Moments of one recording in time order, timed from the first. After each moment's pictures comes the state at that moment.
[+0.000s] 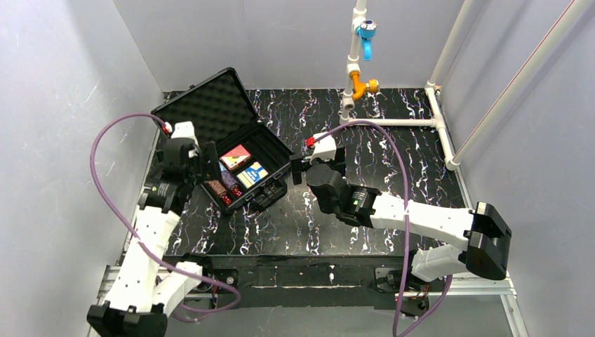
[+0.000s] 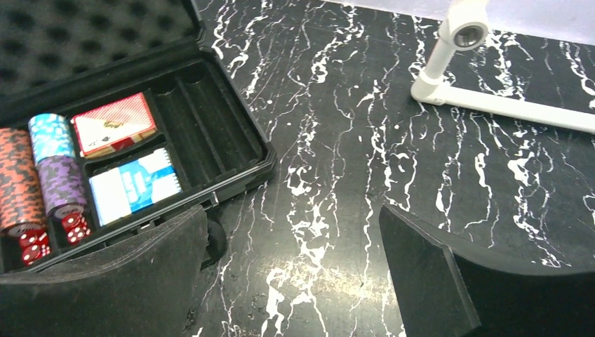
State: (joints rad) left arm -0.21 0.84 0.98 -0.84 -0.33 -0.21; right arm 1.17 1.33 0.98 0.02 0.91 0.26
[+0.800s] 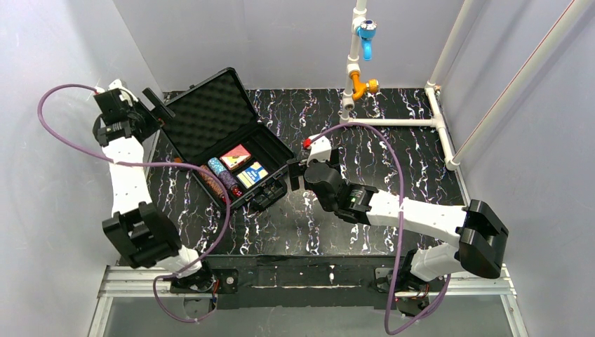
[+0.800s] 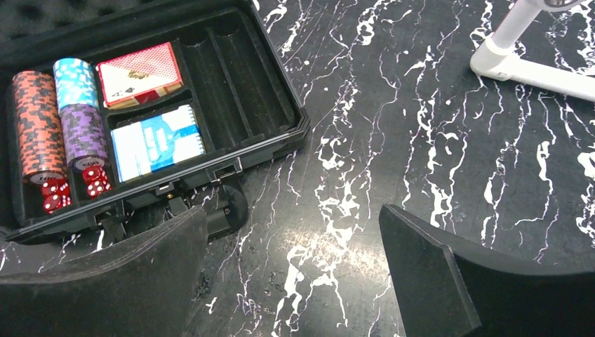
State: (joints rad) left arm 0.42 1.44 1.44 -0.62 0.26 -0.33; right arm 1.13 1.36 0.95 0.00 0.71 0.30
